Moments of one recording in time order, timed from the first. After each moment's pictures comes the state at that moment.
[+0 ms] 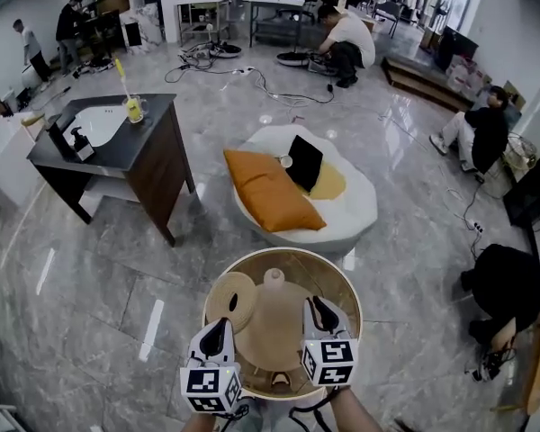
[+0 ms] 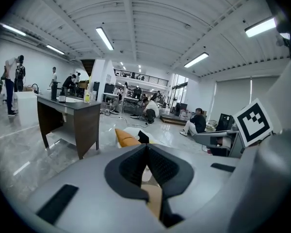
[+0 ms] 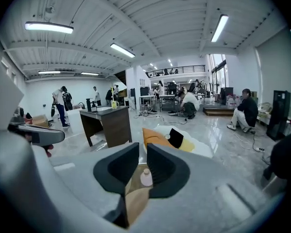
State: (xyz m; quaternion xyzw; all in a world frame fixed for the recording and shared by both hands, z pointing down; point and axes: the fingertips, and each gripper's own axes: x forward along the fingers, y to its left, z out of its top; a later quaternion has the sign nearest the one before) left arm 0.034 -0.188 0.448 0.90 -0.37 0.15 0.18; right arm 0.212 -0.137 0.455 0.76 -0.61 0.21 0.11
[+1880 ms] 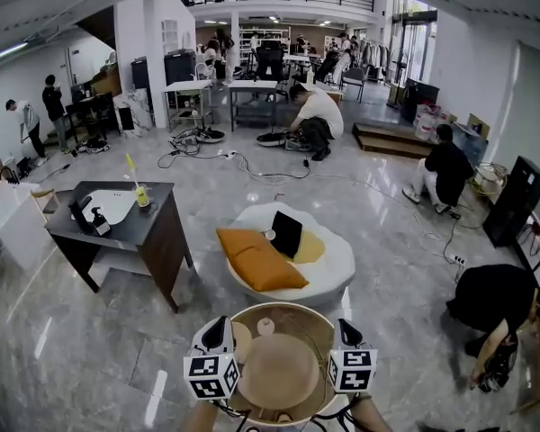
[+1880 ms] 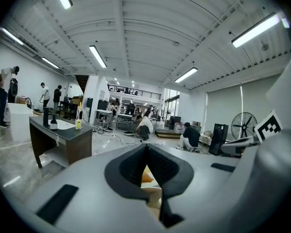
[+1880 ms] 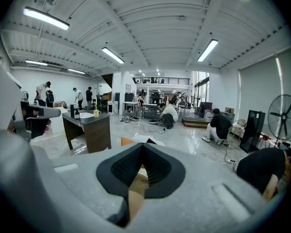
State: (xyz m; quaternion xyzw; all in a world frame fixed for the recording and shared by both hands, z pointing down) left arm 0.061 -0.187 0.294 0.93 -0.35 0.08 0.11; right arm 0.277 -0.030 0.319 0.83 -0.53 0.15 0.12
